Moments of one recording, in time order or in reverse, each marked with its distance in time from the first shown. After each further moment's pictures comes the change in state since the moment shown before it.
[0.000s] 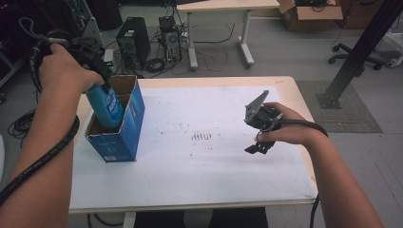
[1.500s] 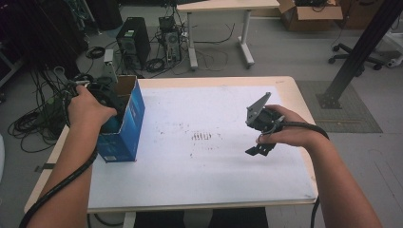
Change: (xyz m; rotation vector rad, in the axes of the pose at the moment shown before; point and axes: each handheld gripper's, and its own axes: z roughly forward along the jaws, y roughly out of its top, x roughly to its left) left arm 0.000 0.000 0.113 0.054 -0.010 0.020; right arm 0.002 -0.007 0.000 -0.015 0.004 0.012
